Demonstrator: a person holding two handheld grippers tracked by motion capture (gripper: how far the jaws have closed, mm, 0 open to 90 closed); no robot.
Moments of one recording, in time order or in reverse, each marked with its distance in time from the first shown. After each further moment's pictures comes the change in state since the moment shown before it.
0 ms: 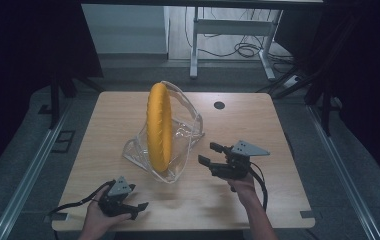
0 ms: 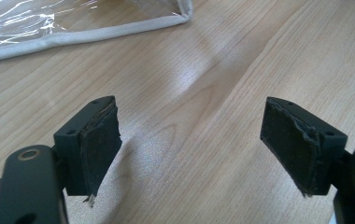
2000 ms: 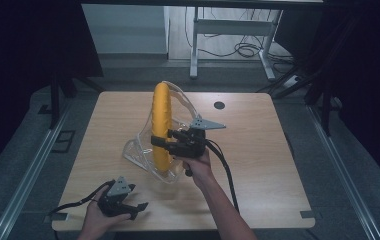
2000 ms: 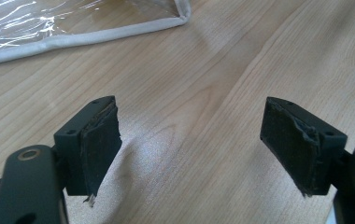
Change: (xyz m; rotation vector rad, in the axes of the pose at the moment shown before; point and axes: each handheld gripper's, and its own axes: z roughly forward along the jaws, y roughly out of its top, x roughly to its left) left arm 0.001 0.000 -0.002 -0.005 -0.006 0.010; right arm 0.046 0.057 0.107 -0.085 0.332 0.176
